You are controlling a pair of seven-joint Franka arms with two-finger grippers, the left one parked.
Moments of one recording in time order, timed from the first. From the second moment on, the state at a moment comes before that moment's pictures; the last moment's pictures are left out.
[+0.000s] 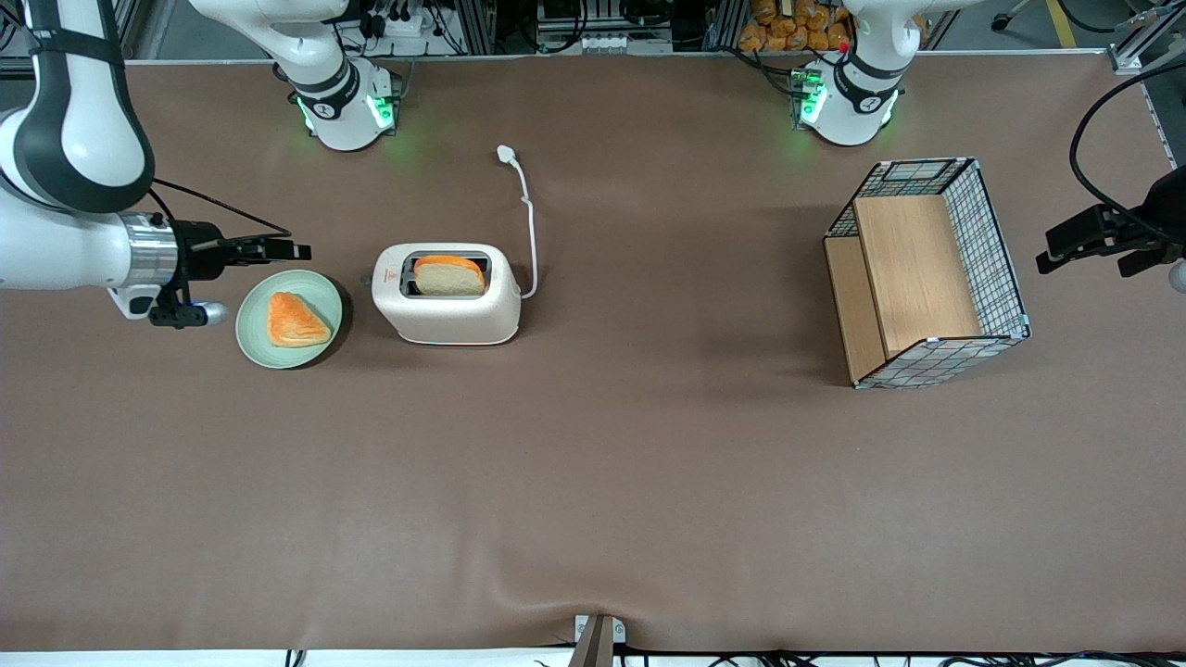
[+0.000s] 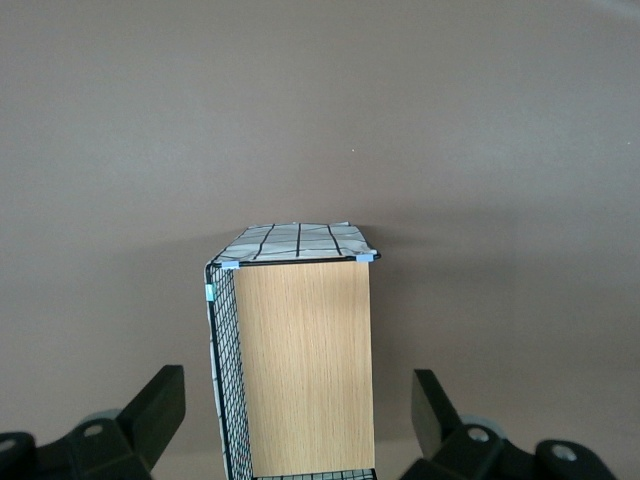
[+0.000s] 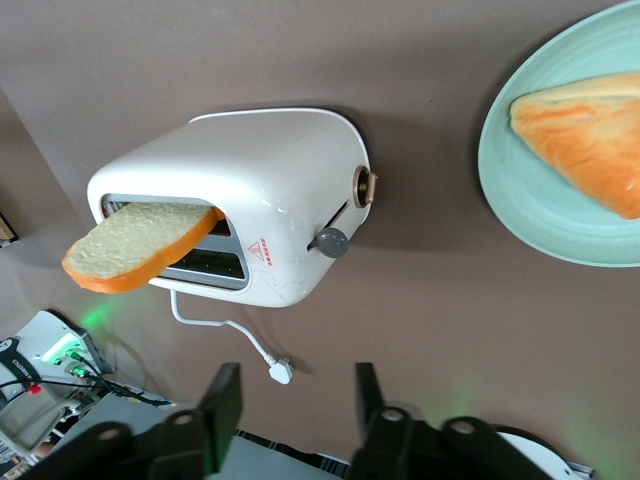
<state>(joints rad) 0.01 0.08 -0.07 -1.98 0.45 1.58 -0.10</state>
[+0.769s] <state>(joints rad) 0.07 0.13 -0.07 -2.07 0.51 1.71 -0.10</state>
